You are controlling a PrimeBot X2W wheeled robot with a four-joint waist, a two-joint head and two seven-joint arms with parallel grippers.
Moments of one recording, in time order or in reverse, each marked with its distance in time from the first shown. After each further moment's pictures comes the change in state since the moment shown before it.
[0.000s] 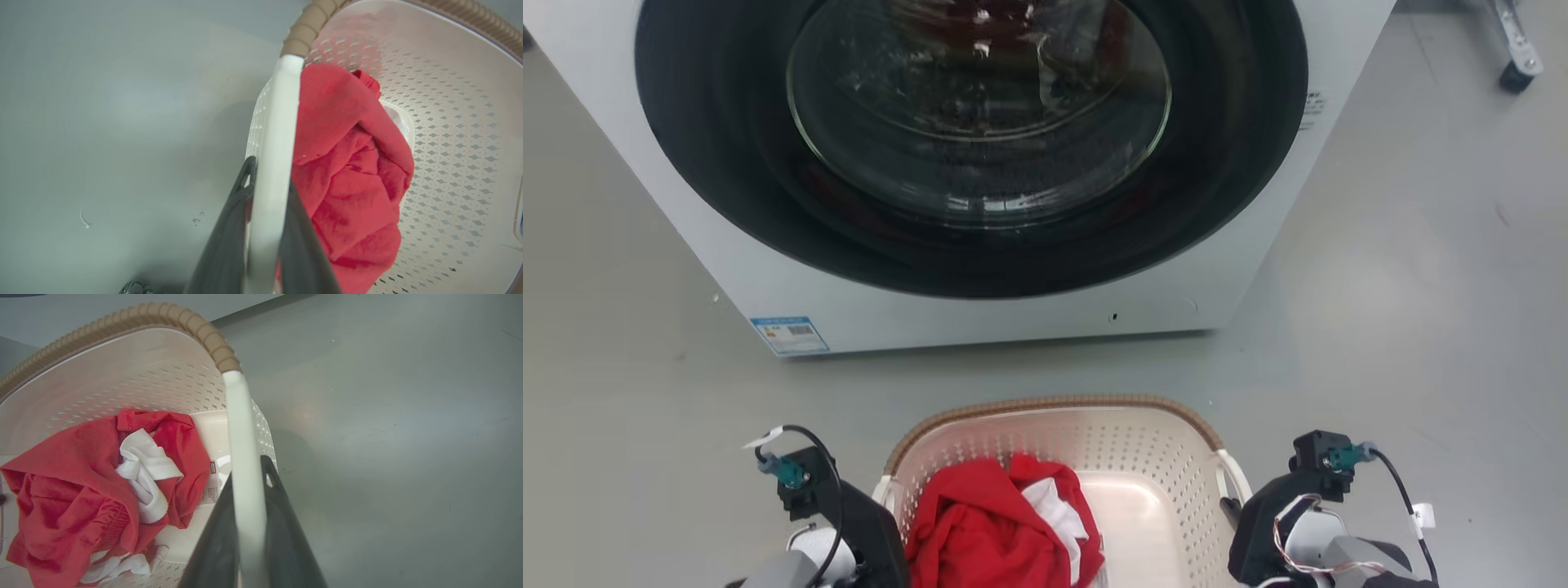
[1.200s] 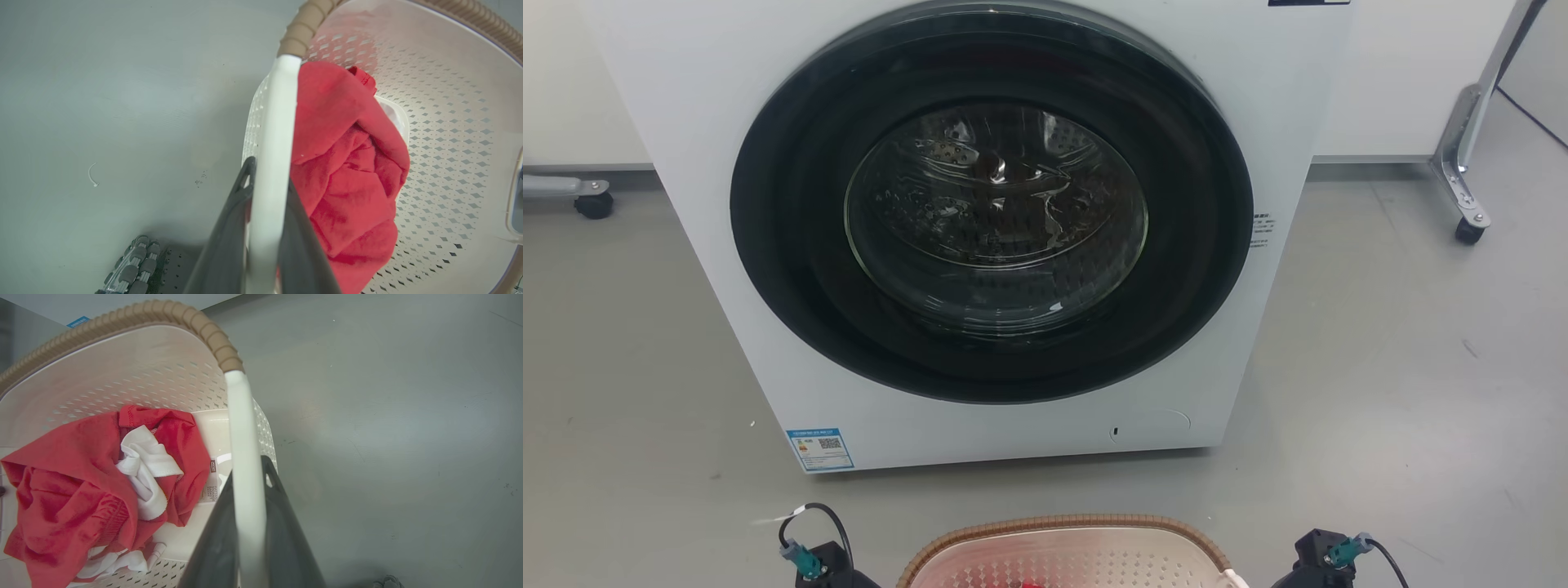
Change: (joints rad) left arm 0.113 -0.016 -0.004 0.041 0.001 -0.002 0.119; right arm 0.143 -0.002 -0.001 0.016 -0.003 0.026 0.096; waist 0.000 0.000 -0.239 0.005
